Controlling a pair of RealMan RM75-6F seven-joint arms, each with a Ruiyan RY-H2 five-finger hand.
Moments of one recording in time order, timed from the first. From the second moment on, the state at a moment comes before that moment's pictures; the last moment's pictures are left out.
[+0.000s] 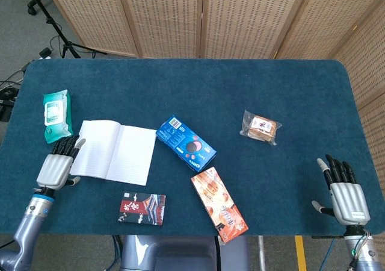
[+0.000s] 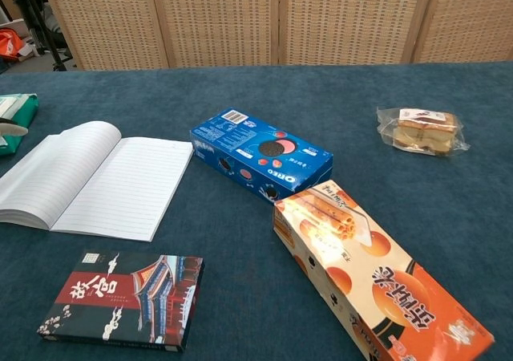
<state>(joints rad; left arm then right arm) -0.33 -1.46 -0.07 -1.22 1.43 1.18 0.13 0.09 -1.16 0.05 -1.66 -1.46 1.43 -0.17</state>
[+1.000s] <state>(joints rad) -0.37 -1.52 -0.06 -1.16 1.41 1.15 0.16 0.09 -1.16 0.05 -1.66 -1.47 1.43 -0.17</state>
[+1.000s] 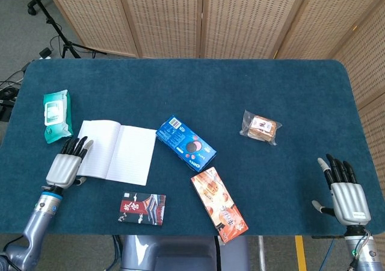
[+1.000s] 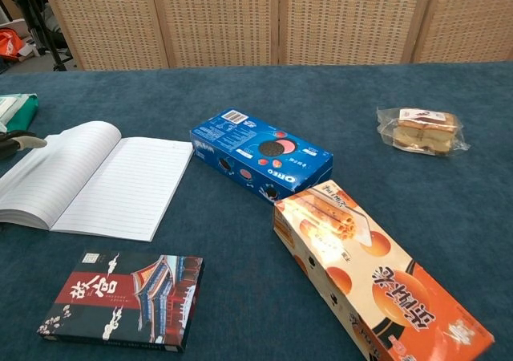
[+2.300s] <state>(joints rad) -0.36 -1.55 -0.04 -1.17 1.54 1.34 0.21 0.09 -1.16 0.05 -1.66 -1.47 1.43 -0.16</state>
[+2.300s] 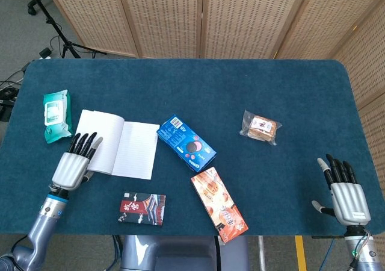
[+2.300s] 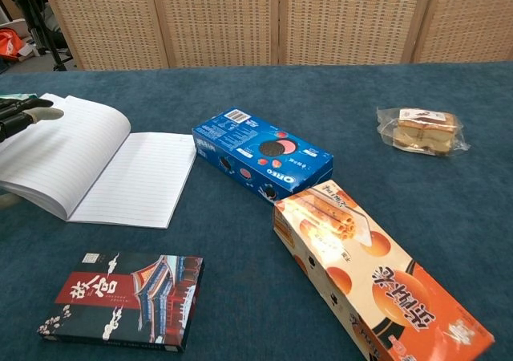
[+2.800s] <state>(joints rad) -0.36 -1.54 -0.04 -1.22 1.62 1.45 0.20 0.09 -1.16 0.05 -1.66 -1.47 1.43 -0.16</state>
